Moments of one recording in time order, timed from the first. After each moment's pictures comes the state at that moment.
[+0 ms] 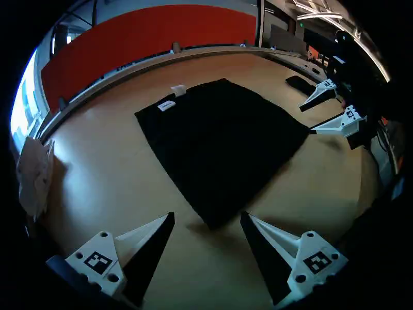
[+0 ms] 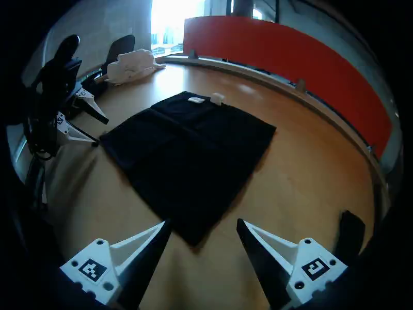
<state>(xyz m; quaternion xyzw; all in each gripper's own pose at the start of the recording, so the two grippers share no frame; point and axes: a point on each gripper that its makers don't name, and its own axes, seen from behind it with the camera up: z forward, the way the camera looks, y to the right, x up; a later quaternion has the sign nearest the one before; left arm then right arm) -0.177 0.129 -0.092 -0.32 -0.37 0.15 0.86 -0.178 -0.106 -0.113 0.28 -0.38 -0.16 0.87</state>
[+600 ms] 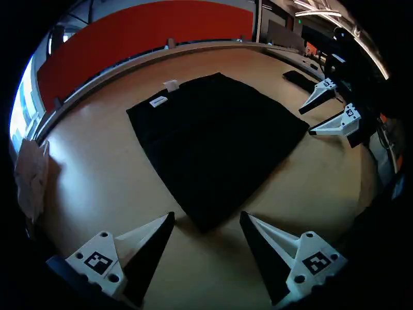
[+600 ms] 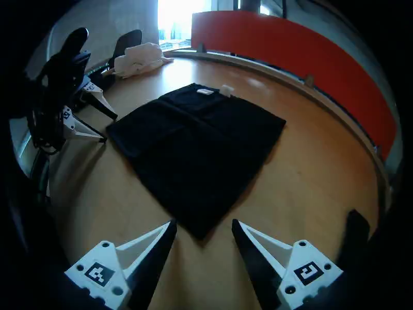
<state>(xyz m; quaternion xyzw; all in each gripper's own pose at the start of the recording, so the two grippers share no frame) -0.187 0.141 -0.095 -0.32 -0.39 0.15 0.85 -0.189 -0.106 -0.123 0.30 -0.40 -0.16 0.85</state>
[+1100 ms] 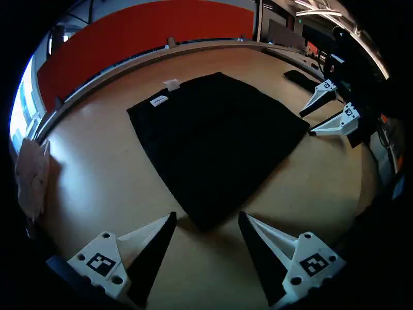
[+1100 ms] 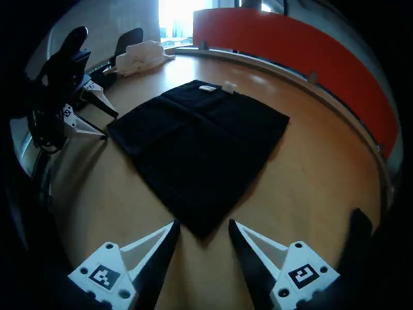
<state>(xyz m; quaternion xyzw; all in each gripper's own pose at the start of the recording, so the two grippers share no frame) -0.188 0.140 -0.095 -0.32 -0.39 0.16 0.85 -0.193 -0.106 -0.126 0.31 -0.41 -0.16 0.84</state>
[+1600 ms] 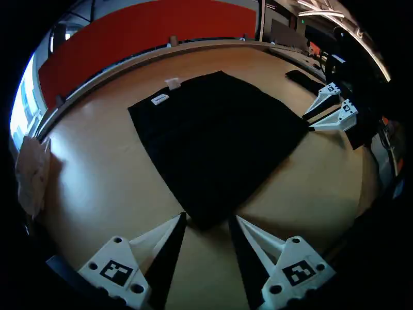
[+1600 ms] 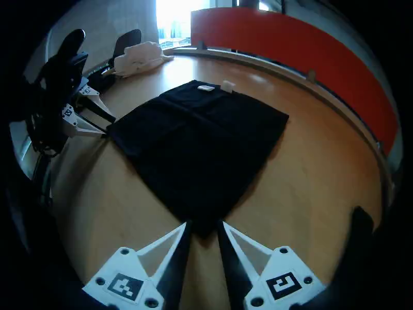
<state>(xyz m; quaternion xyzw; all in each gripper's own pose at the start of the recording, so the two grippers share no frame) -0.188 0.141 -0.096 -0.31 -0.39 0.15 0.85 -0.192 -0.107 -0.125 0.31 -0.41 -0.15 0.85</state>
